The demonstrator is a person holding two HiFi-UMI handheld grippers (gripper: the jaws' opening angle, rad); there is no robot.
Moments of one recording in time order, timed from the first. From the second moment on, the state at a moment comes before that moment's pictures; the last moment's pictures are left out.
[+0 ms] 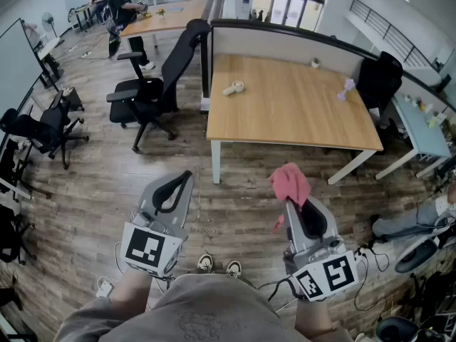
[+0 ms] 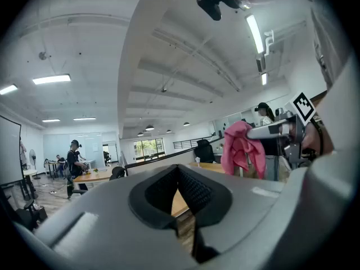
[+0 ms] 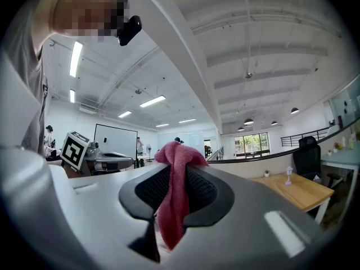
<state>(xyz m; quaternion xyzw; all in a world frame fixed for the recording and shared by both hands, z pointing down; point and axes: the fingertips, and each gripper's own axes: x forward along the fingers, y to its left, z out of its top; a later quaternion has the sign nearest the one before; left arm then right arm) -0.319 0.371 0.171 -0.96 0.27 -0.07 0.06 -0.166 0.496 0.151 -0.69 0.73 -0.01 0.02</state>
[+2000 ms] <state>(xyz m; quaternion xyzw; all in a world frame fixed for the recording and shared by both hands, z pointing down) -0.180 0.283 0.219 -0.95 0.30 -0.10 0.05 -0.025 0.414 0.215 -0.67 0.74 -0.07 0.00</state>
